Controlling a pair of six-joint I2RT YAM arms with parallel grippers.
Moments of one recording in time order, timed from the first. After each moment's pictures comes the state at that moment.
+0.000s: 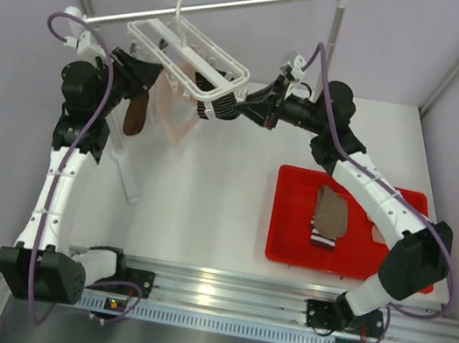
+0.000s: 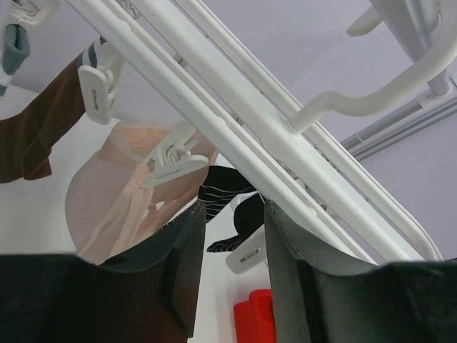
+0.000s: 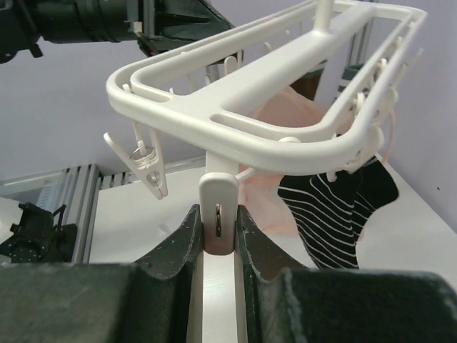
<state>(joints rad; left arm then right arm) 0.07 1.13 1.20 -0.05 0.35 -0.75 0.56 1.58 1.43 0.30 -0.79 0.16</state>
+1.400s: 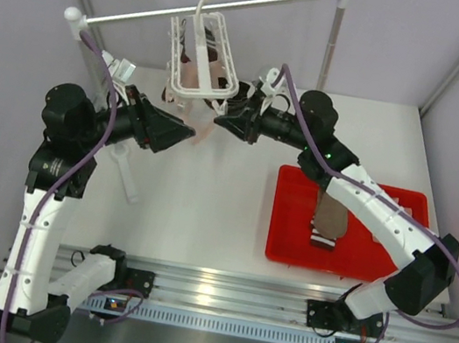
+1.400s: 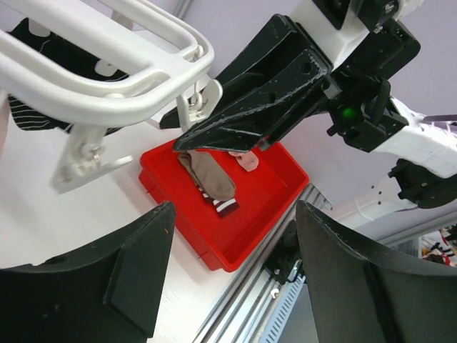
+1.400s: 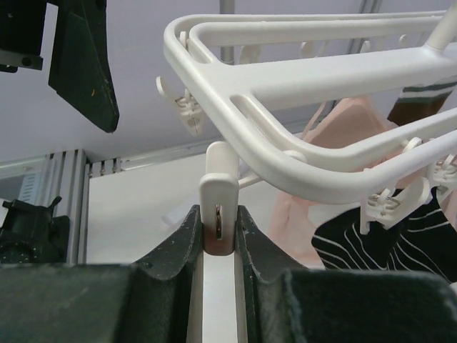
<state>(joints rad) -0.08 0.90 1.30 -0.41 0.87 -0.56 0.75 1.49 1.45 0.08 -0.56 0.00</state>
